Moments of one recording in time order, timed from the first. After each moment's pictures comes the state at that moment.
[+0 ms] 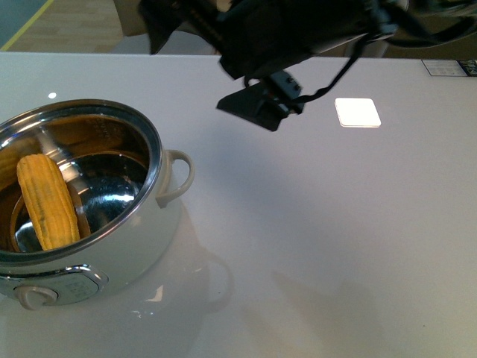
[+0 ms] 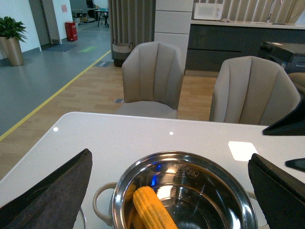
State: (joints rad) left arm 0.00 0.01 0.01 0.00 0.00 -0.01; right arm 0.53 2.01 1.23 0.15 -0.30 0.85
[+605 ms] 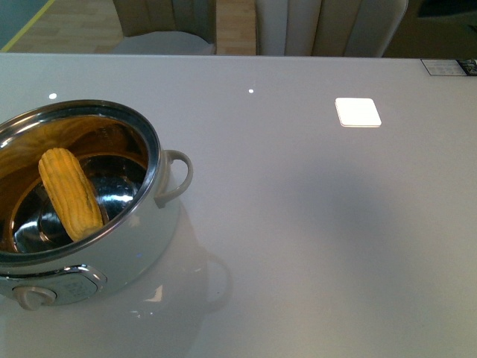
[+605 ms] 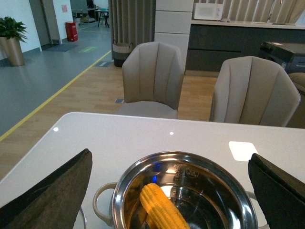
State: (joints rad) left arm 0.00 0.01 0.01 0.00 0.00 -0.01; right arm 0.26 1.27 0.64 0.12 -0.12 0.43
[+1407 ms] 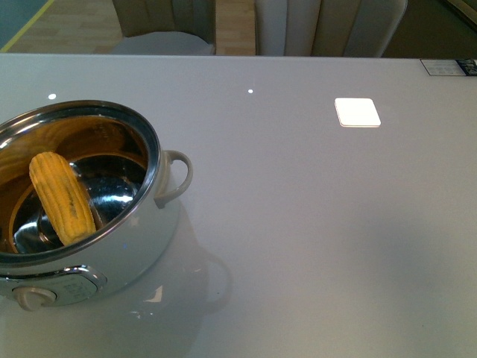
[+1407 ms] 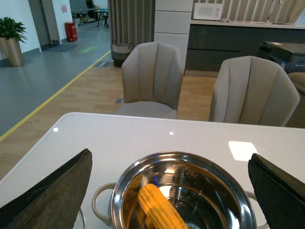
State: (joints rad) left arm 0.00 0.01 0.01 0.00 0.00 -0.01; right arm 0.09 0.82 0.09 0.71 0.09 0.01
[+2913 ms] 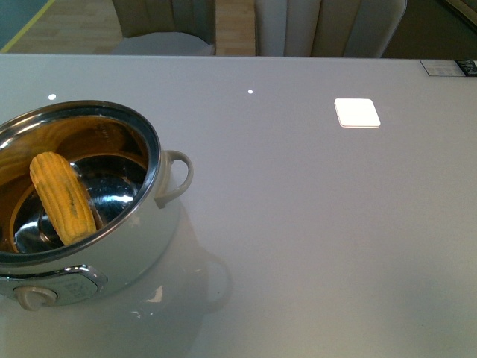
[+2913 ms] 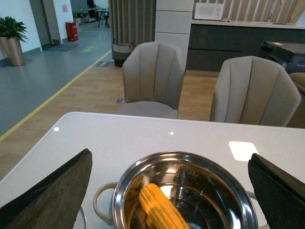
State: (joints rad) left arm 0.00 0.01 0.01 0.00 0.00 -0.01; right arm 0.00 0.01 0.02 0.00 0.00 0.01
